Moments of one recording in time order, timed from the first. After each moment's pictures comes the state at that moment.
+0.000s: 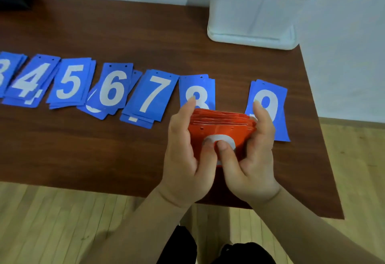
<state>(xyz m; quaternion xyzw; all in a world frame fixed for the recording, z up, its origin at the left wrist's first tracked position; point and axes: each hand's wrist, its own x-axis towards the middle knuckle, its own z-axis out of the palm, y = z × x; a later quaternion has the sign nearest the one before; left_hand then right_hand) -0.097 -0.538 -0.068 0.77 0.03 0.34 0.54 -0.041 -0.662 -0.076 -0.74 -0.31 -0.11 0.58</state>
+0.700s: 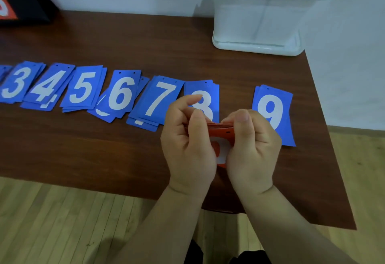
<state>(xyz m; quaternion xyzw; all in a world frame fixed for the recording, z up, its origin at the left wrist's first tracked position) -0.074 -0.558 -0.034 0.62 0.21 0.40 0.64 -0.040 -0.634 -0.052 -0.71 -0.13 -0.11 0.68</state>
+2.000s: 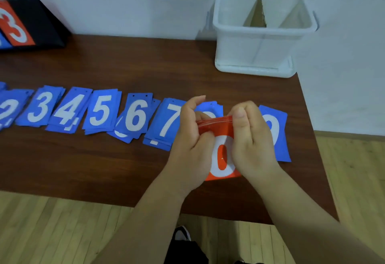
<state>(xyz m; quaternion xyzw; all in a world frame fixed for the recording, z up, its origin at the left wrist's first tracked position) -0.076 -0.501 0.026 0.73 0.14 0.11 0.66 -0.009 -0.618 0.018 -0.80 -0.20 -0.01 0.56</state>
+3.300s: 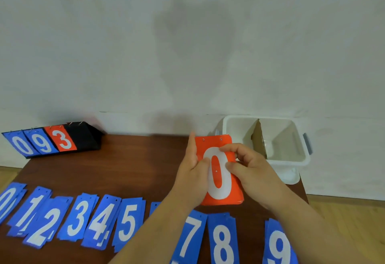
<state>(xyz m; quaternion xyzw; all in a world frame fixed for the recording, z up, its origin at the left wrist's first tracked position) 0.114 -0.390 0.177 0.73 0.22 0.04 0.65 0.177 -0.544 0.204 -0.77 -0.12 0.27 0.57</state>
